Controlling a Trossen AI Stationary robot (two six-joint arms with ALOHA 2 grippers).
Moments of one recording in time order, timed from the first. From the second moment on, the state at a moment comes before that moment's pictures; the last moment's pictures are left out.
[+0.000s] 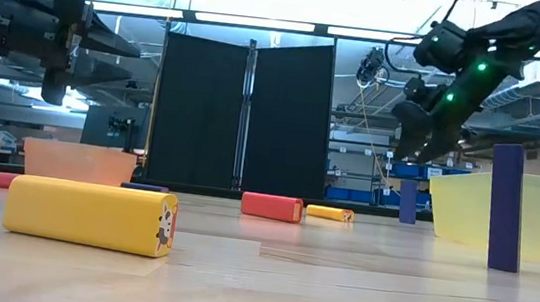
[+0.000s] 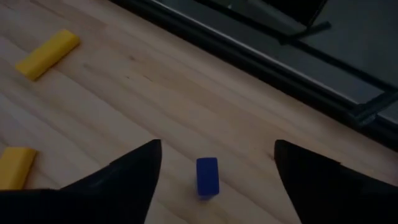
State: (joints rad) left arm -0.32 0.39 0.01 0.38 -0.93 -0.56; right arm -0.61 1.17 0.65 -0.33 0.29 0.30
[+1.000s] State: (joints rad) left arm -0.32 0.39 0.01 0.38 -0.91 -0.58; right arm -0.62 1.43 0.71 -0.39 0.23 0.31
